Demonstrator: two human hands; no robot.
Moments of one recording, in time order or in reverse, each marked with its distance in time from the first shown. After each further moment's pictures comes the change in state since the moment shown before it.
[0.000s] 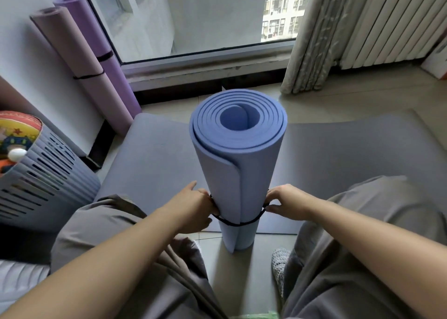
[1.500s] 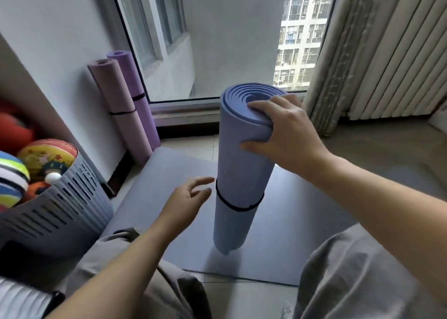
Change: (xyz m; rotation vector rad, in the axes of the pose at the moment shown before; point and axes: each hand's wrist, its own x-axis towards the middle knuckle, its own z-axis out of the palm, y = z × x) left_hand -0.050 -0.018 -0.069 -1.327 0.698 -0.348; right_hand -0.016 -0.177 -0.184 -0.110 0.944 -0.273
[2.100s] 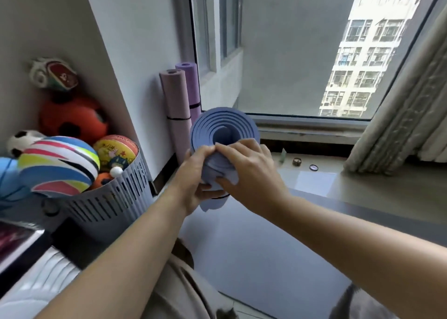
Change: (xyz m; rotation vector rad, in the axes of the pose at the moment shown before) left_hand 0.019 0.043 -0.108 -0.657 0.254 -0.192; right_hand 0.036 -0.105 0.124 0.075 0.019 -0.393
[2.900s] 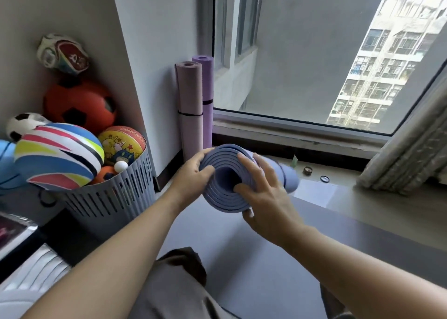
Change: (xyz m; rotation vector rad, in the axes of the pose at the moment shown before) left_hand 0.077 -0.020 -0.064 0.483 0.022 0.378; right_hand -0.017 0.043 0.076 -0.046 -0.167 -0.154
